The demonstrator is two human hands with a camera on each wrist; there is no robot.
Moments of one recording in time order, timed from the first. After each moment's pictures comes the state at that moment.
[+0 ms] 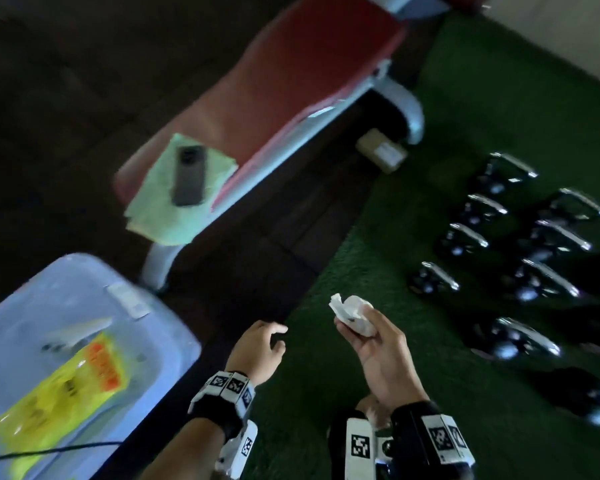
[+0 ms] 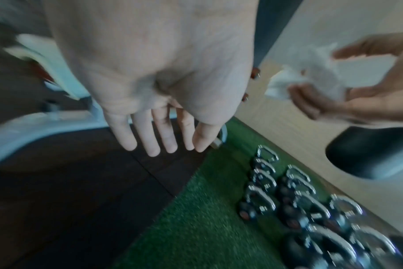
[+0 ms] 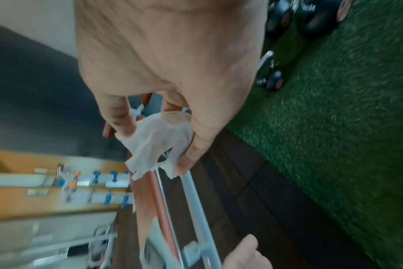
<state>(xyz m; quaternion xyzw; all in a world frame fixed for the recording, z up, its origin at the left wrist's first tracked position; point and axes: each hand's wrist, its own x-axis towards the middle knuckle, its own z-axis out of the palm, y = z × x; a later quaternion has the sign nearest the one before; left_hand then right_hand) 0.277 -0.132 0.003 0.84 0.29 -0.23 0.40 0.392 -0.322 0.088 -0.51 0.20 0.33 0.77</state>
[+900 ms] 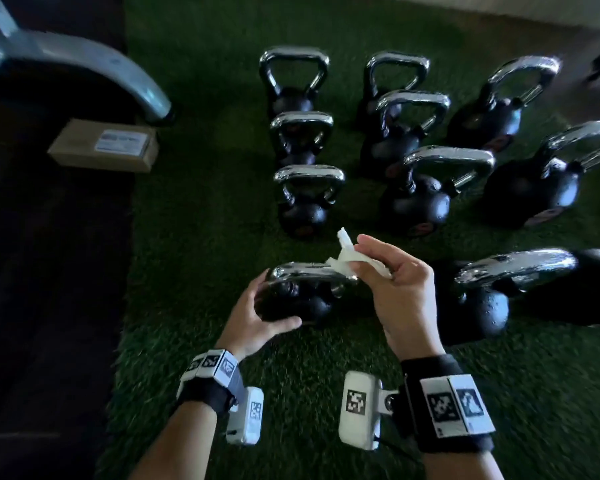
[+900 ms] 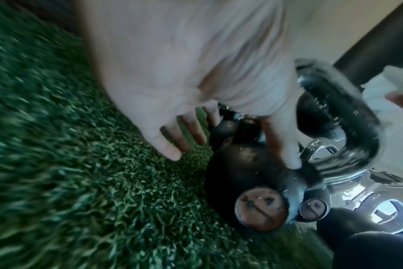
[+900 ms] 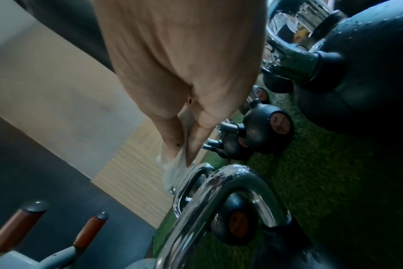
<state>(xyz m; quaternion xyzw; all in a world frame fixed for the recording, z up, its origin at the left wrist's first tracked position) 0.728 -0.374 -0.478 0.79 0.00 -0.23 0.57 0.686 -0.586 -0.321 -0.74 0.21 -0.14 0.63</state>
